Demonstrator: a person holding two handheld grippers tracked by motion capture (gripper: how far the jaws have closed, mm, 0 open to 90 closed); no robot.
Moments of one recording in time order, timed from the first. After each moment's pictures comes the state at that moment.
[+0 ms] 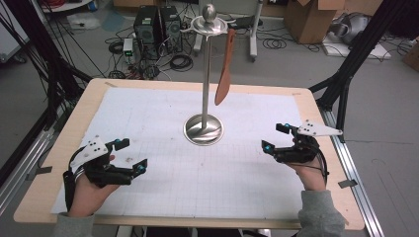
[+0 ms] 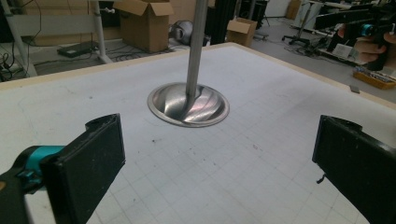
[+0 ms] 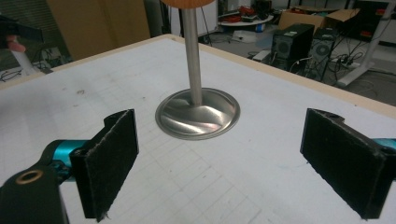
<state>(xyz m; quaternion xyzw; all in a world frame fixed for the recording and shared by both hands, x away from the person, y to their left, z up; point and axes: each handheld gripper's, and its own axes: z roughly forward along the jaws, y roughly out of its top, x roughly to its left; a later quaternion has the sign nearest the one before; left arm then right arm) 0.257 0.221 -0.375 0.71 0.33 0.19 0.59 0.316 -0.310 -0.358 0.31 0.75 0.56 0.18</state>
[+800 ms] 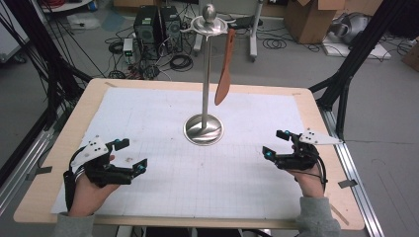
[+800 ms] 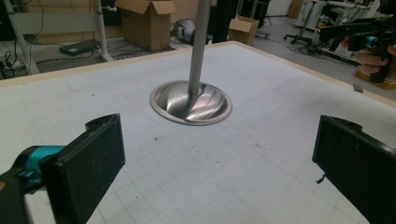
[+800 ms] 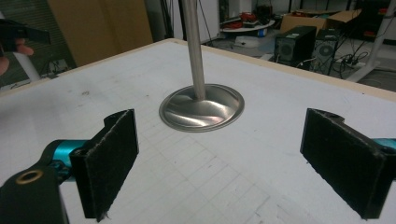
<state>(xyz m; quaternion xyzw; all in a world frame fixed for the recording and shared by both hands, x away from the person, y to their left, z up) 0.259 0.222 -0.377 0.71 0.34 0.19 0.59 0.309 -0.317 -0.381 0.32 0.73 0.58 0.17</state>
